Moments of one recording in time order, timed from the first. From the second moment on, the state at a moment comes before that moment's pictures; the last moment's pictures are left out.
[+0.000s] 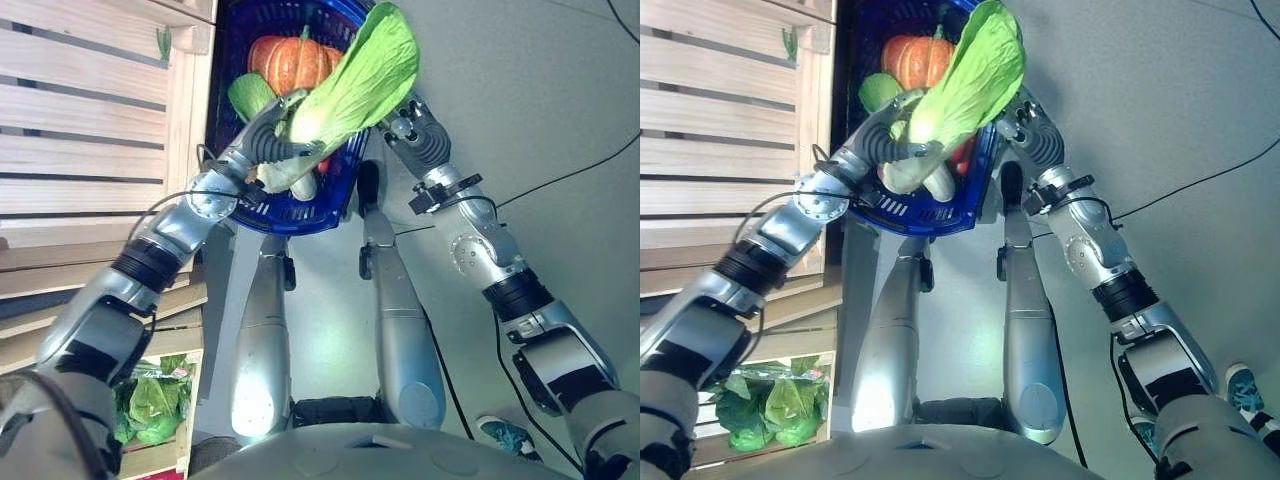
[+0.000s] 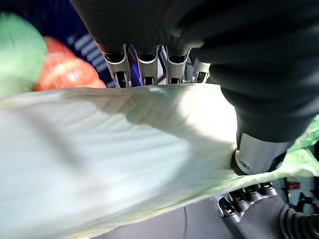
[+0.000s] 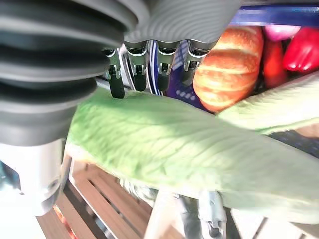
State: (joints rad) left arm -0.78 0.66 -0.60 0.38 -0.17 -0.32 0.04; right arm -0.61 -0.53 0.42 0.22 0.95 -0.19 0.17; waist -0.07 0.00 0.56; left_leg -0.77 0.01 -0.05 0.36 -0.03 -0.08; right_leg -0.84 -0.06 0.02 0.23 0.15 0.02
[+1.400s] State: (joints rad) left arm -0.79 0.70 -0.64 0.33 -0.19 -0.26 0.01; right arm -0.62 -0.58 0.47 0.15 1.04 -0.14 0.20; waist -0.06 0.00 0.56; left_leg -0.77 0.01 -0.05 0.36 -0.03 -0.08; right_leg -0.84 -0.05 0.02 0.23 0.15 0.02
